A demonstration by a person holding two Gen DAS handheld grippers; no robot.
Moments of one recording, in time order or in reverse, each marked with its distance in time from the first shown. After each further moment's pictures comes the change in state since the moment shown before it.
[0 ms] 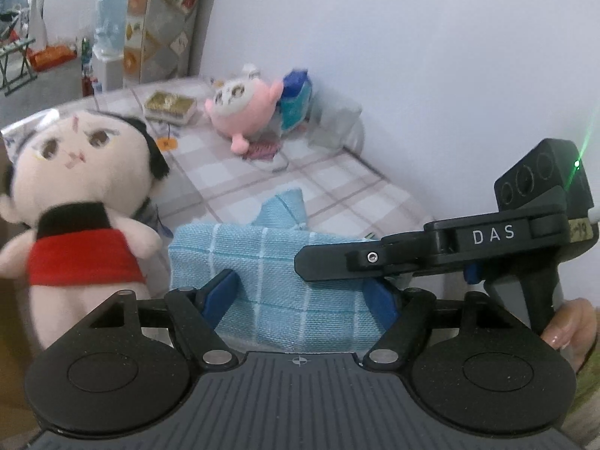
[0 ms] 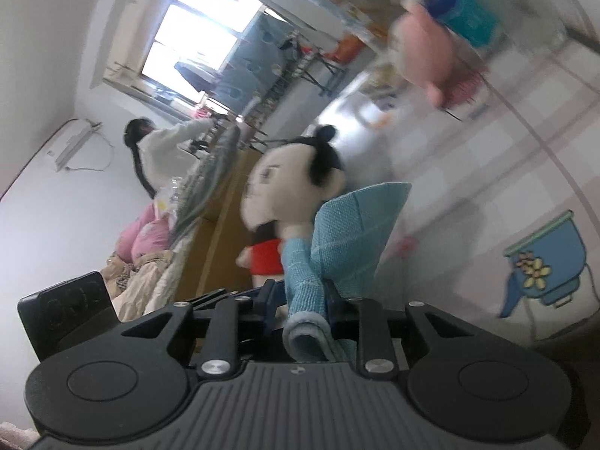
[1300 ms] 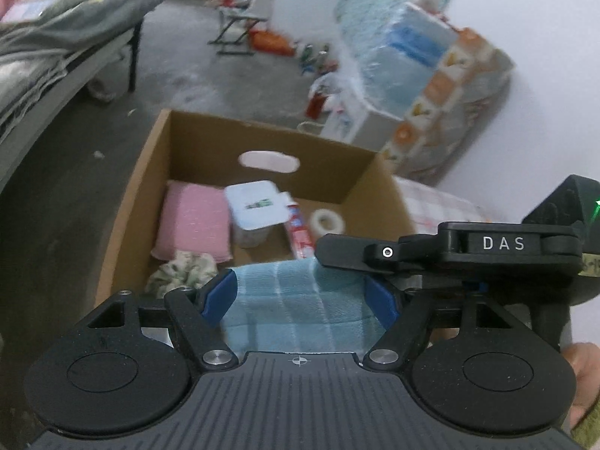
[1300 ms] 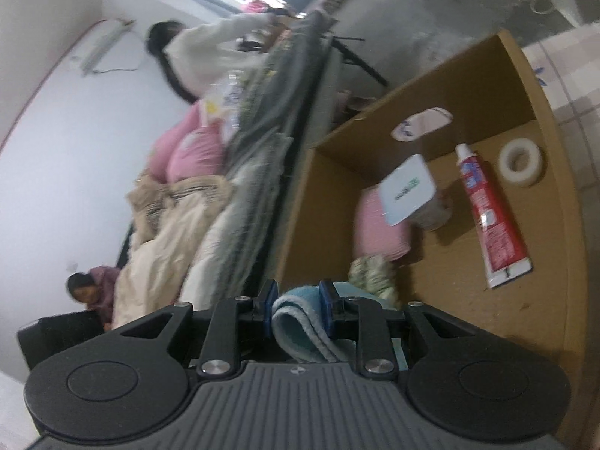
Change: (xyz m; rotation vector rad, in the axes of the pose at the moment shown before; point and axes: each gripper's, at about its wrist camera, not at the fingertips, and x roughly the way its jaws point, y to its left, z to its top) left arm -0.195 0.300 0.013 -0.507 -0.142 0.378; right arm 0.358 0.212 0.048 -0.086 0.361 0.098
